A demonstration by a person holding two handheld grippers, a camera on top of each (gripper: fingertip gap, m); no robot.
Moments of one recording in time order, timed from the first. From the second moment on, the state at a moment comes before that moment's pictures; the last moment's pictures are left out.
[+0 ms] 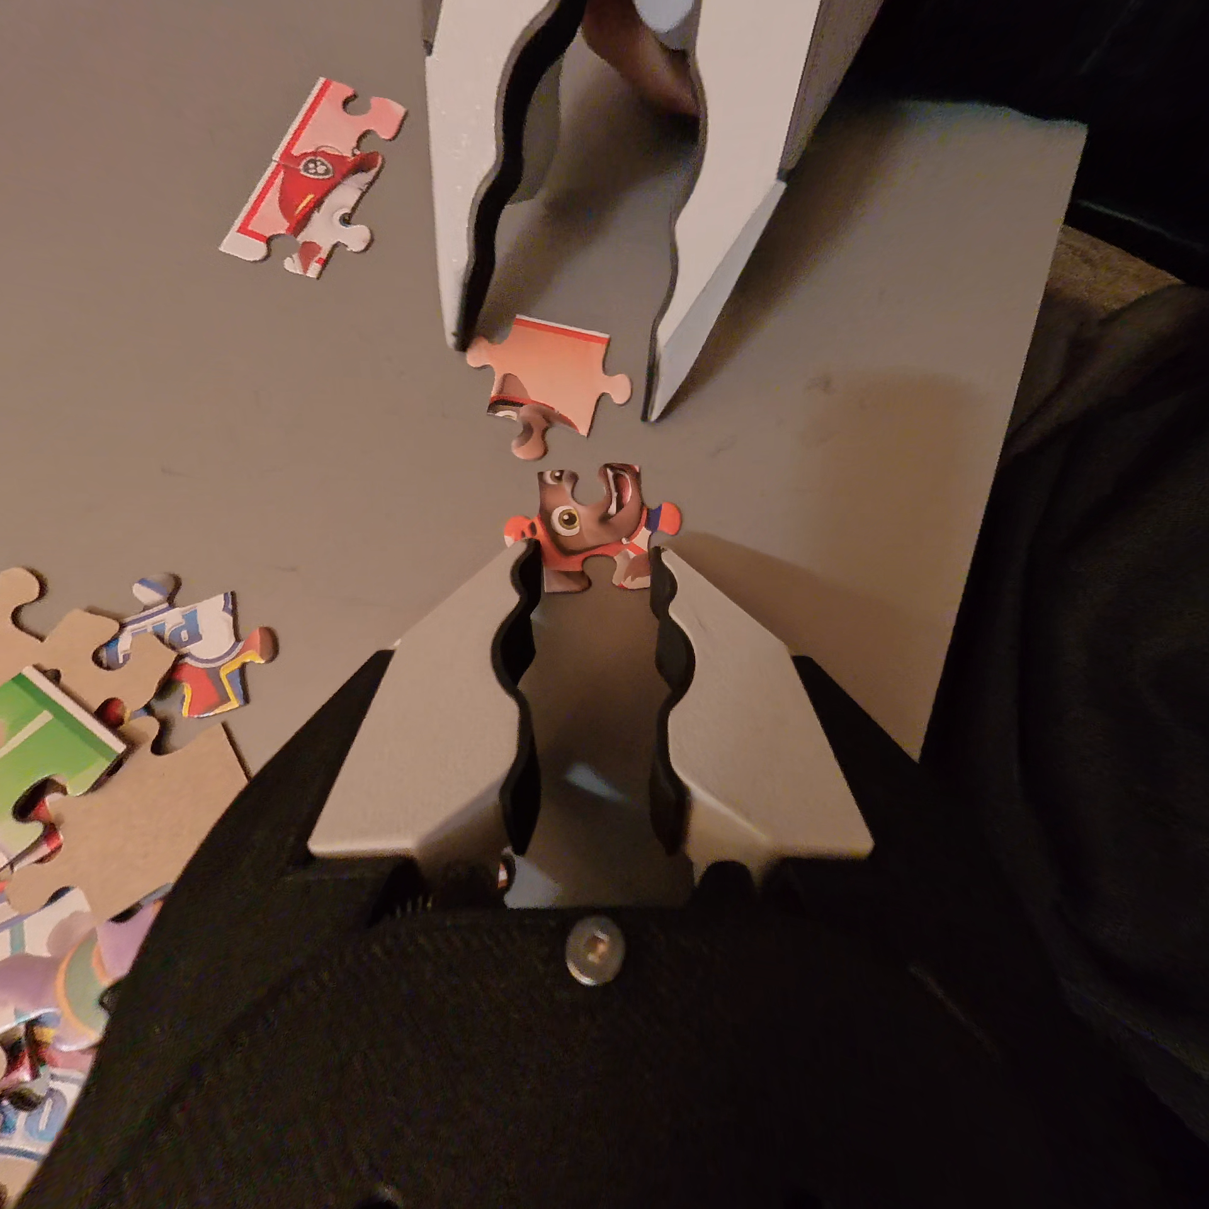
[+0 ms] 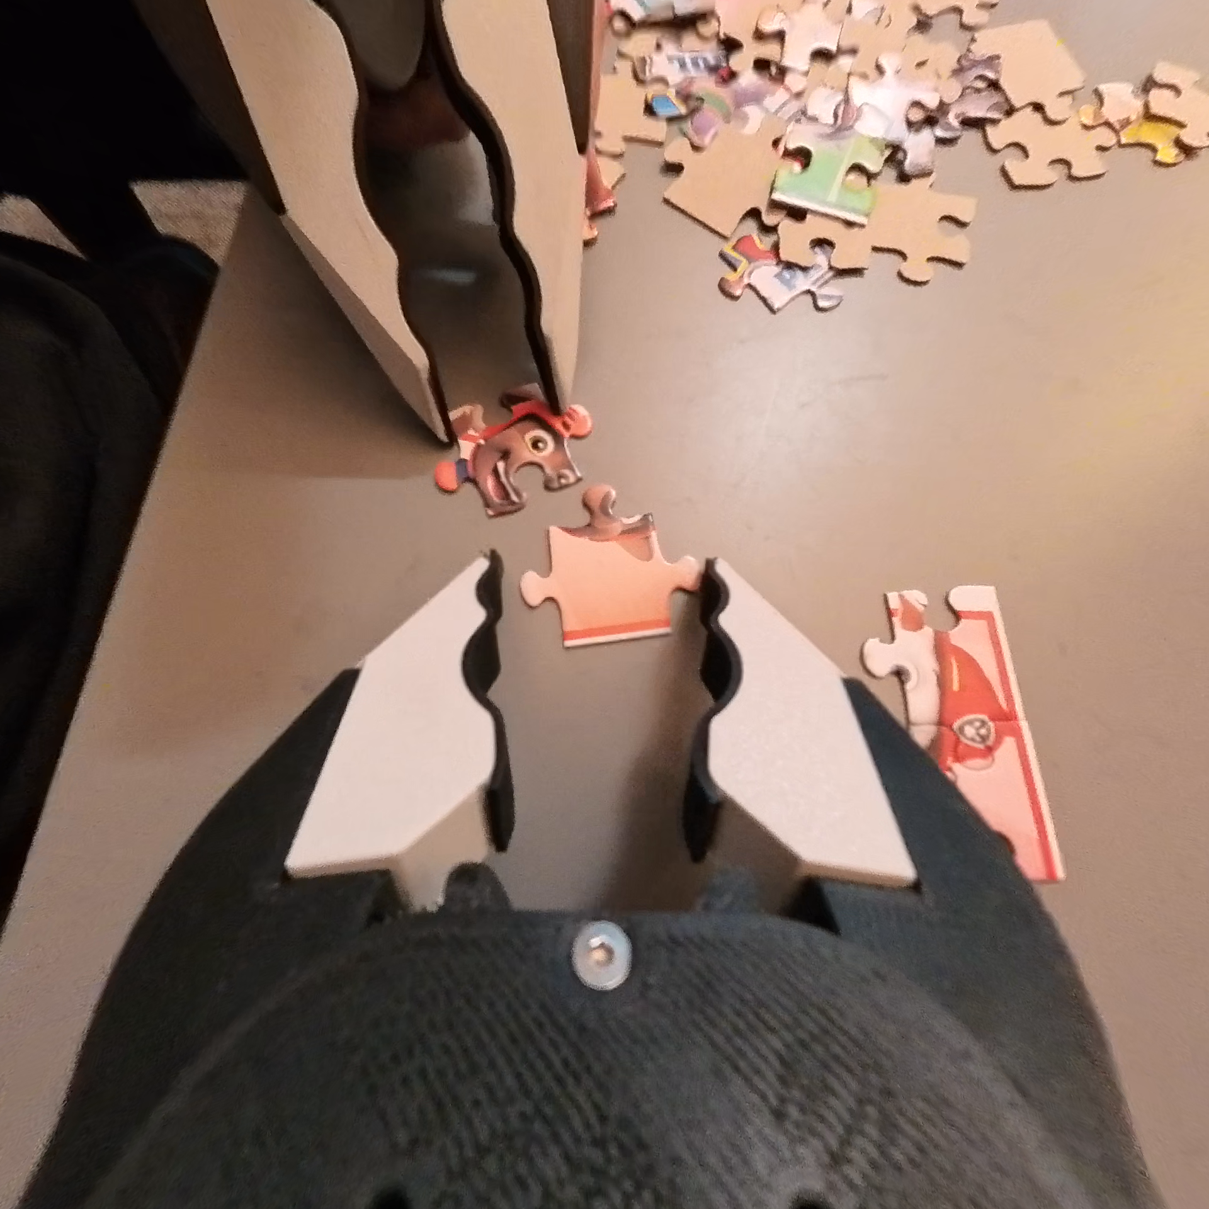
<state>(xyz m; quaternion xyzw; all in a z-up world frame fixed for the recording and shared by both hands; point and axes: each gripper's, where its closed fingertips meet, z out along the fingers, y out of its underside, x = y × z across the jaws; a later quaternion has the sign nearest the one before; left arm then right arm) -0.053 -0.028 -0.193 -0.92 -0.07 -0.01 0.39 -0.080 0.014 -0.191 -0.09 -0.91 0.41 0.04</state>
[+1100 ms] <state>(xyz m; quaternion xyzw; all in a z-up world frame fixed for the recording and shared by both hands) -0.052 -0.023 -0.193 -0.92 -0.05 -0.02 0.39 -0.080 0.027 -0.167 -0.10 -0.89 0.45 0.04</state>
